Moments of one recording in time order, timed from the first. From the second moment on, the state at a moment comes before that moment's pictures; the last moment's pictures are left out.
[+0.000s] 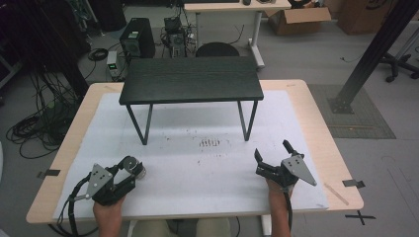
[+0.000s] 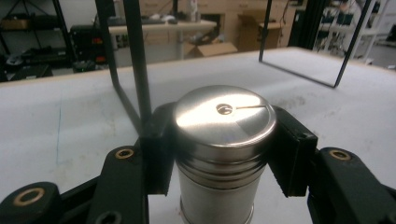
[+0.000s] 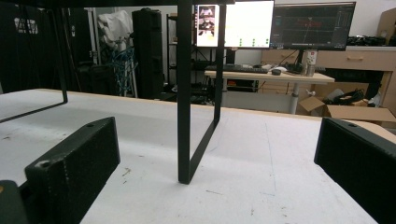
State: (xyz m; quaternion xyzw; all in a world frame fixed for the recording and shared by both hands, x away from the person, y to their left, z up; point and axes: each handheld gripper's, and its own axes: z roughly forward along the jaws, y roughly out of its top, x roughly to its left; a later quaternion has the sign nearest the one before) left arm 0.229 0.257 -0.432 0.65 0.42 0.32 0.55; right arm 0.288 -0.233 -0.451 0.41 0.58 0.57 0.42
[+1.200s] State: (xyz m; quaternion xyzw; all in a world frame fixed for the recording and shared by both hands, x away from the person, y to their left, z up) left arm 0.225 0.264 -0.348 0.56 0.38 0.37 0.64; right arm 0.288 -0.234 -0.451 0.41 0.58 0.57 0.41
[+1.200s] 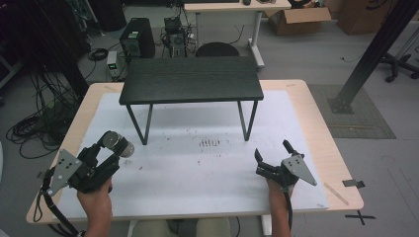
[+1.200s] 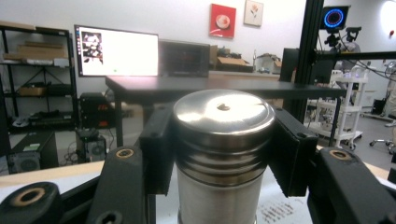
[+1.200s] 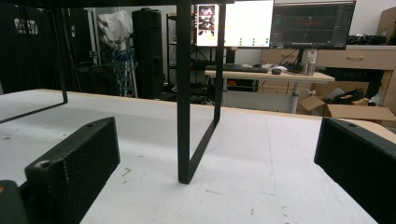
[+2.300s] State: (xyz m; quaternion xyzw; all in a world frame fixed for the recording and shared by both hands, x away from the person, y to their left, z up) left arm 0.245 0.249 -0.294 0.54 0.34 0.38 0.66; right arm 0.288 -0.234 -0.451 0.41 0.58 0.57 0.41
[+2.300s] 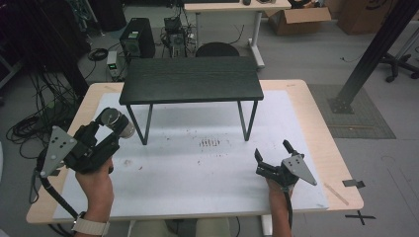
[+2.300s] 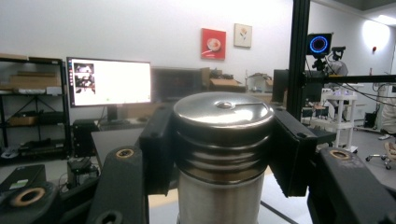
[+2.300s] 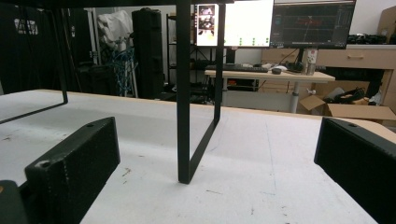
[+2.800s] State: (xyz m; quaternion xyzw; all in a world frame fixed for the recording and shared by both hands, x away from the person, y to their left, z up) left arm 0.265 0.238 -0.272 0.54 0.33 0.39 0.67; right arm 0.288 -0.234 -0.451 0.41 0.58 0.57 0.41
